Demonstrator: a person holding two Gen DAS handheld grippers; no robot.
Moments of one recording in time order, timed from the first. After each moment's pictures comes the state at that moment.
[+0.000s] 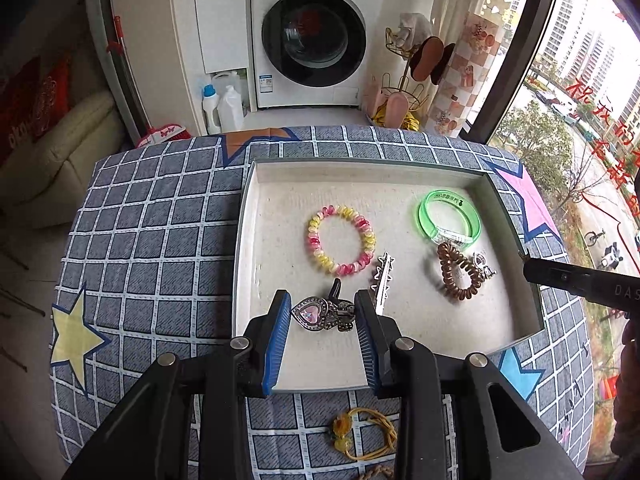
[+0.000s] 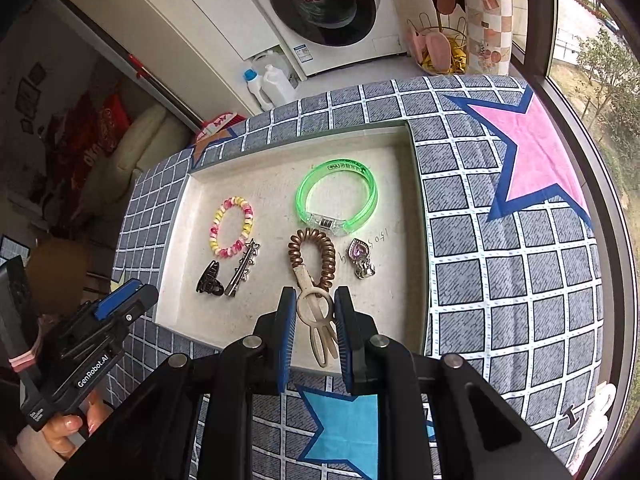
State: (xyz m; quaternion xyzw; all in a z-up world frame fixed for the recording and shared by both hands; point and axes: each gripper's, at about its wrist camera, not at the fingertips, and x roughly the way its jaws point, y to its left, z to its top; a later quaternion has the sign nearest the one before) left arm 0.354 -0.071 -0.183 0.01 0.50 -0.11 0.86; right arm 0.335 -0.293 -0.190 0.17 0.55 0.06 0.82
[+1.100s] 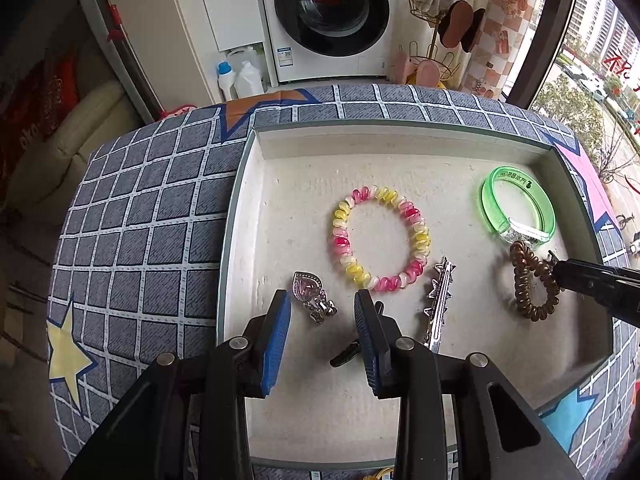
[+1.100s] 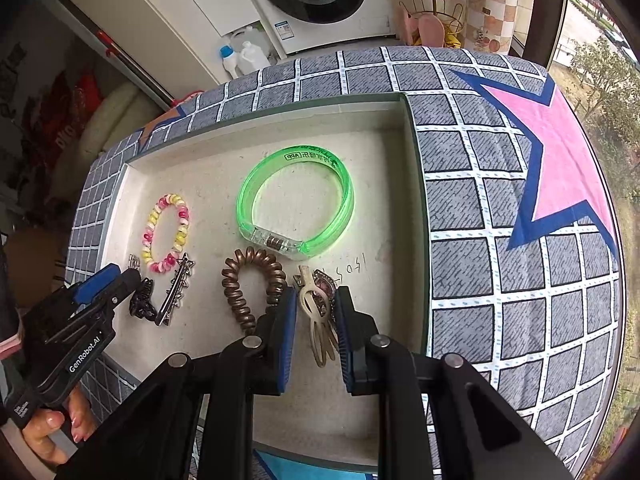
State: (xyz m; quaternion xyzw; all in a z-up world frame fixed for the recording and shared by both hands) left arm 0.391 -0.084 -0.239 0.06 0.54 -0.06 0.84; right arm 0.375 -0.296 -0.242 0.13 0.58 0.04 0.80
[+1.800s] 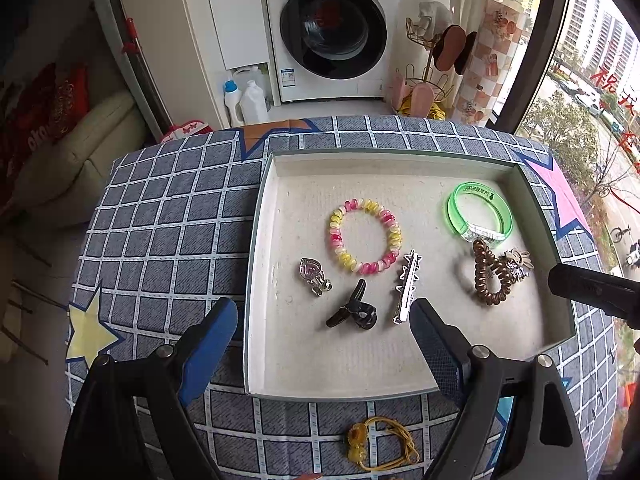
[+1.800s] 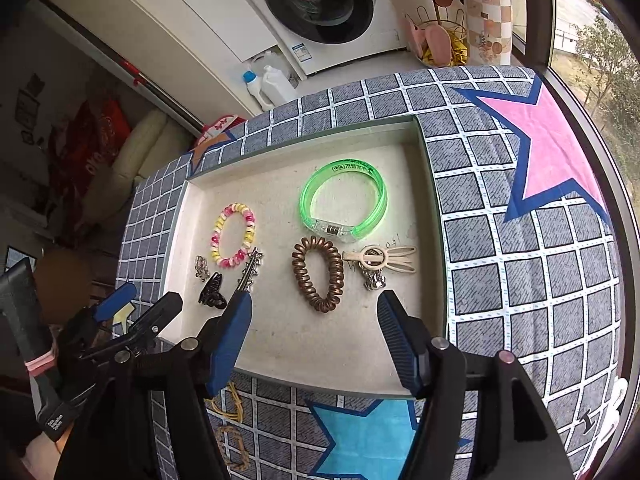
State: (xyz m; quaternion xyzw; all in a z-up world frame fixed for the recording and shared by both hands) left arm 0.351 -0.075 -0.192 0.04 0.51 -0.07 0.86; right arm 0.339 -0.288 -0.198 0.19 0.55 0.07 0.81
